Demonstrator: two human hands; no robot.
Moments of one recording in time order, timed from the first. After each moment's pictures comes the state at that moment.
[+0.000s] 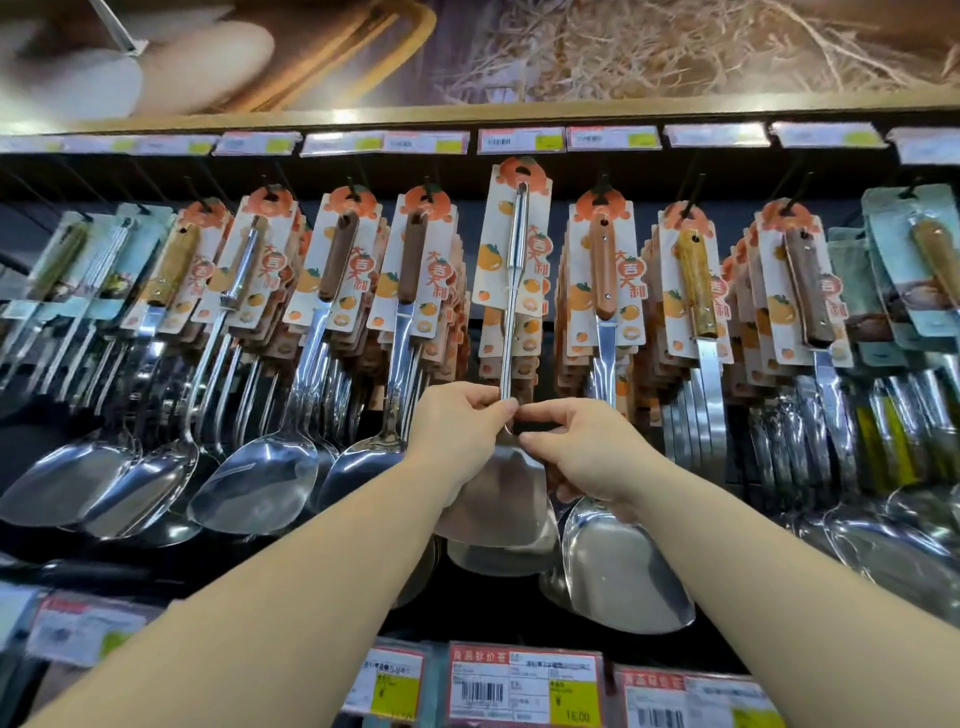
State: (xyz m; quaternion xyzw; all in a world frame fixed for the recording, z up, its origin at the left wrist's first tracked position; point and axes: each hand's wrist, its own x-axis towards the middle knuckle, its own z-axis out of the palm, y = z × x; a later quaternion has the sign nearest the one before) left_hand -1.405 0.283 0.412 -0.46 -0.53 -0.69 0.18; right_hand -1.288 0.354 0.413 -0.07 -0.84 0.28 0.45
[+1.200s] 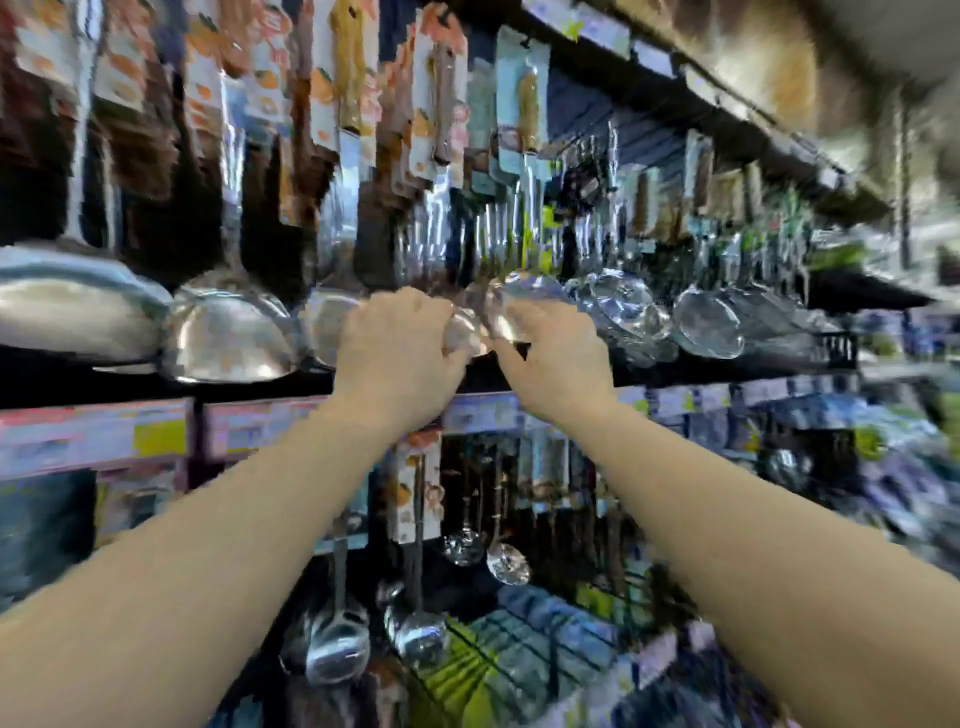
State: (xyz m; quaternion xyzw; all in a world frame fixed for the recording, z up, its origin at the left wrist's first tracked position) left_hand -1.190 0.357 0.310 -0.66 -0.53 -0.37 0.38; right_hand -1.035 0.408 0.302 -0.47 -0.70 -0.23 0.48
